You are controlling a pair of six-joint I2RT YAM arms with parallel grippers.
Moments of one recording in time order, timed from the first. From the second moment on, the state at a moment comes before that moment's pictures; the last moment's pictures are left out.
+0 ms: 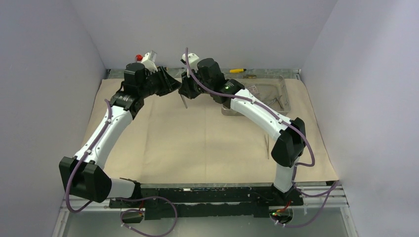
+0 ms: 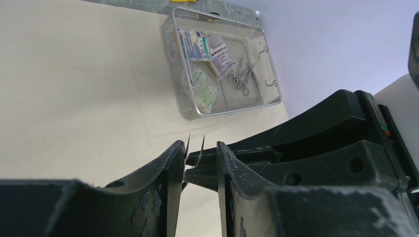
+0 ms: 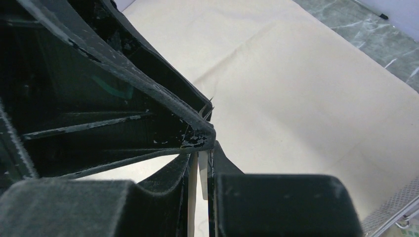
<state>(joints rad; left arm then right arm) -0.27 1.33 1.25 -0.24 0.37 -0.64 0.78 1.84 1.80 -0.37 -0.20 0.16</state>
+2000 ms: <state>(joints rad) -0.27 1.32 1.46 -0.15 1.18 -0.49 0.65 1.40 1.35 0.04 -0.80 0.46</state>
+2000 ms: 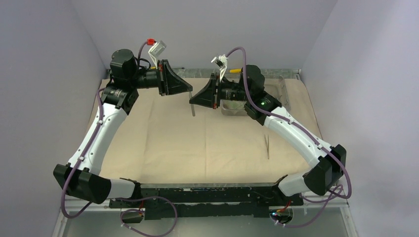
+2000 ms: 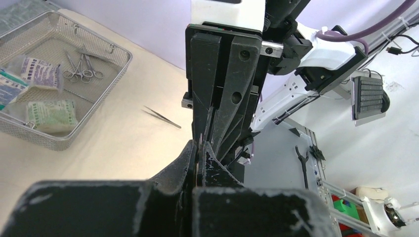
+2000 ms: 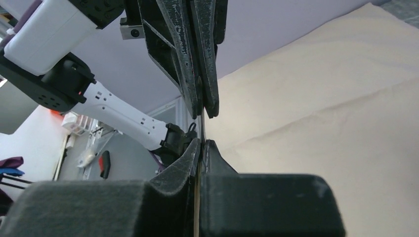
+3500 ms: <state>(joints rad) -0.28 1.27 1.16 -0.52 0.25 -0.23 0.38 1.64 0.94 -0.79 0.18 0.37</state>
